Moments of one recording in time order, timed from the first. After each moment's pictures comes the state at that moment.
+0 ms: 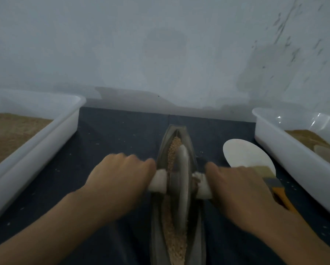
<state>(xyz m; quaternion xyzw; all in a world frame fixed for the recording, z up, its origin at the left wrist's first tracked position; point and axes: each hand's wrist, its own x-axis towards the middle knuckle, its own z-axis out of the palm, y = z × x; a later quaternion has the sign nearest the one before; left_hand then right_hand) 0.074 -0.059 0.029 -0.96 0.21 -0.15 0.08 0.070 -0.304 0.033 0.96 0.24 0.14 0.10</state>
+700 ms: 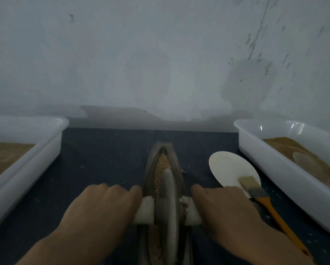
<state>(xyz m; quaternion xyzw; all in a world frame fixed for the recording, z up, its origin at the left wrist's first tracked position) 0.072 -0.058 0.027 -0.95 0.25 -0.15 0.08 0.067 -0.304 0.034 0.97 0.22 0.06 0.06</state>
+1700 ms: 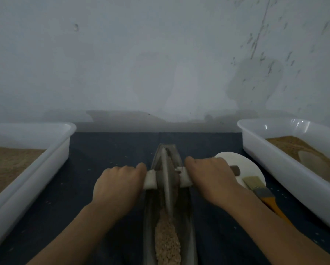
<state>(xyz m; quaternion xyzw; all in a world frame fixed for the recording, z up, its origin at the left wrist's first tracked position) 0.114 -0.067 0.022 -0.96 0.15 -0.20 0.09 0.124 -0.292 0.045 0.95 0.21 0.17 0.13</state>
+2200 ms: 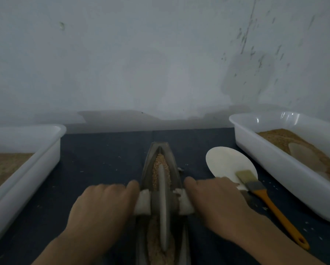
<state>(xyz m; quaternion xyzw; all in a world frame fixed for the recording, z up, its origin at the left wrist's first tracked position) 0.078 -0.059 0.026 -0.96 0.21 -0.16 0.11 0.072 -0.300 0.038 0.97 0.23 0.10 0.07</state>
